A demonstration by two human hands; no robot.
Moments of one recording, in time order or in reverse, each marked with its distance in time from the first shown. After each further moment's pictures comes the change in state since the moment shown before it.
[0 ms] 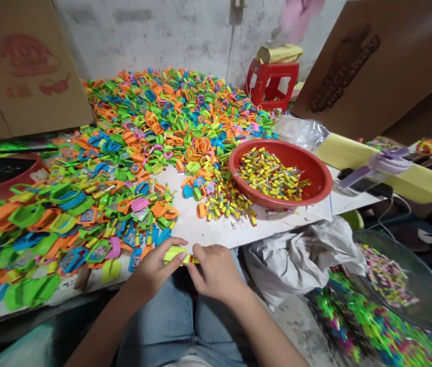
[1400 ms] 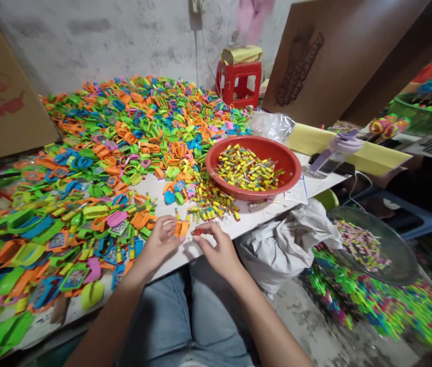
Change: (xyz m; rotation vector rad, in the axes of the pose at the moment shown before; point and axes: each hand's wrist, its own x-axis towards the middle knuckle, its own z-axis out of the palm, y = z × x) left_hand 0.072 -0.012 0.031 -0.448 -0.006 0.068; right_hand 0.002 0.047 0.000 0.767 0.438 0.299
